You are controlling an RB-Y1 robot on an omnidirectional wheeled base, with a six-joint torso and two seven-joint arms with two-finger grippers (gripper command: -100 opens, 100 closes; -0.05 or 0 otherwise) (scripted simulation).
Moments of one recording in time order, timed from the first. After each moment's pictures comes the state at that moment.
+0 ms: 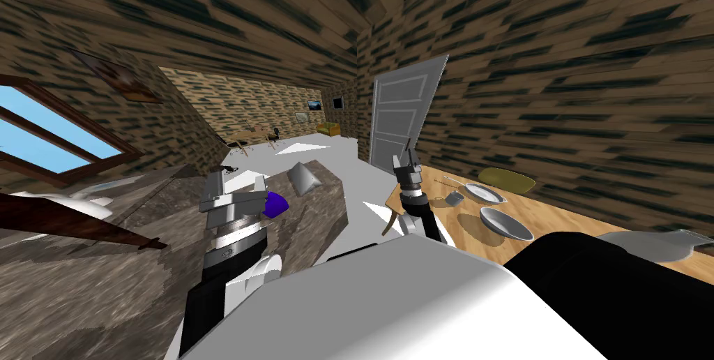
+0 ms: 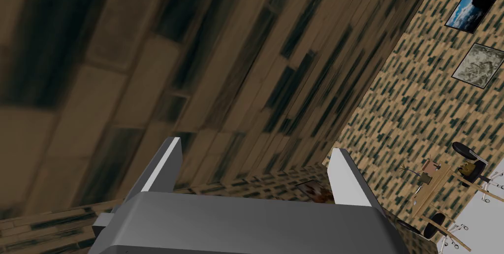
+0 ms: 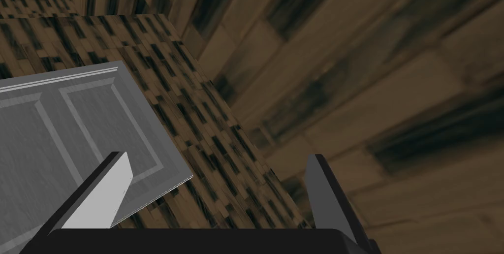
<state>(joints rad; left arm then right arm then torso) 0.52 -0.02 0.02 -2.37 0.08 -0.42 0.12 0.45 -0.04 0.02 -2.27 0.06 -0.58 -0.11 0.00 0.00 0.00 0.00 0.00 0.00</state>
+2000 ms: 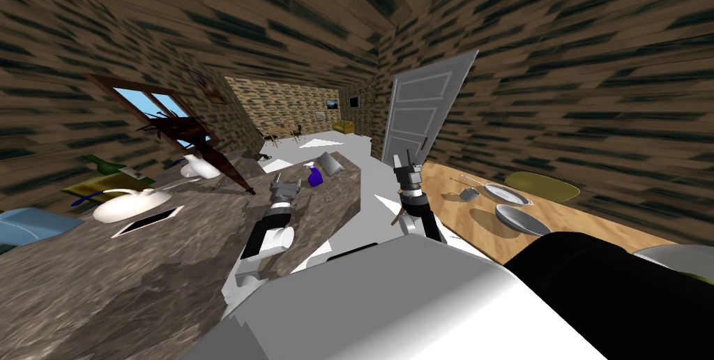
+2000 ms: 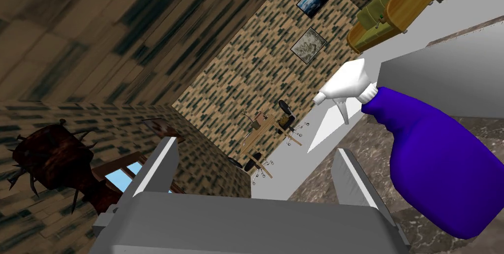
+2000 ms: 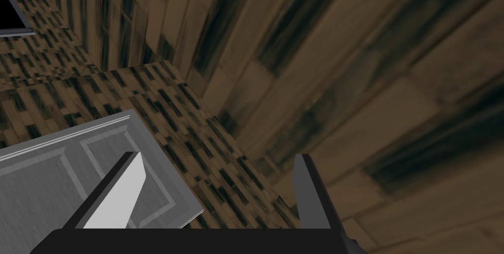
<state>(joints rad) 0.17 0.17 0.02 -1.90 0.32 -0.14 0.47 0.45 -0.04 0.02 -2.27 0.06 -0.58 -0.11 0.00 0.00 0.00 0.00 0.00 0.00</state>
